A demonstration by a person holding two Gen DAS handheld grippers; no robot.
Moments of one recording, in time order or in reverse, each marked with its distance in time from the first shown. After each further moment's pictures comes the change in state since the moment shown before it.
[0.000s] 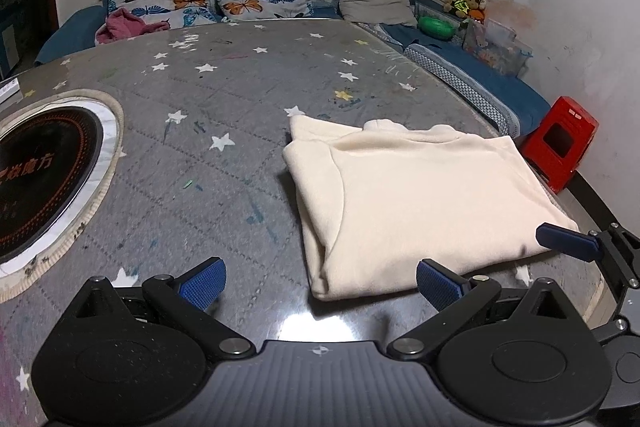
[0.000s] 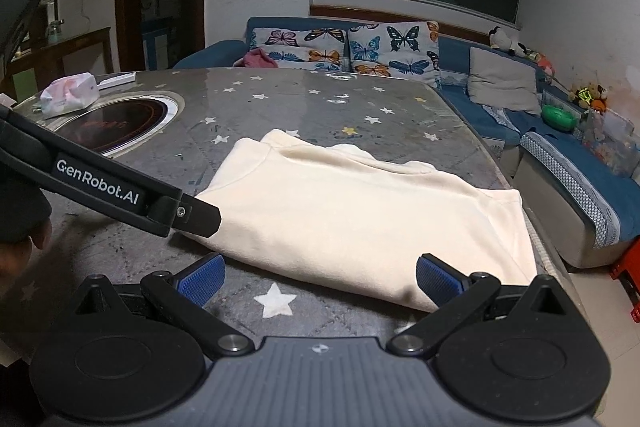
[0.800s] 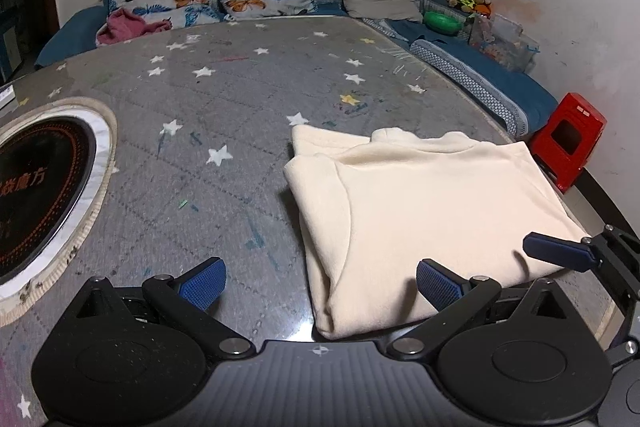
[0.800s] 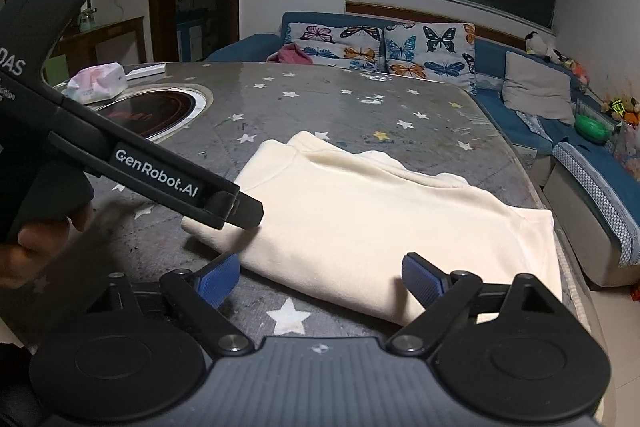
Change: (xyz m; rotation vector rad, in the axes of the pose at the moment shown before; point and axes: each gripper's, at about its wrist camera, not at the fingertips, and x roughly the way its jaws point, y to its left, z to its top) left arm 0.016 -0.001 0.016 0.017 0.004 0.018; right arm 0.012 -0.002 0.011 -0.061 0.015 0.099
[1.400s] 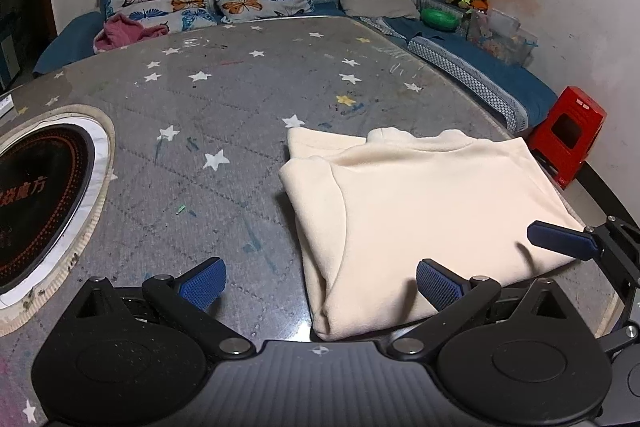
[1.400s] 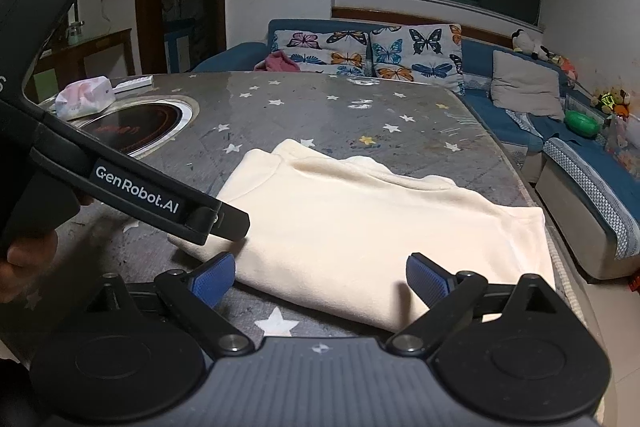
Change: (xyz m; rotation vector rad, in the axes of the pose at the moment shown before) left arm 0.001 -0.003 0.002 0.010 0.012 0.012; right arm 0.000 -0.007 -0.001 0.040 -0.023 -0.023
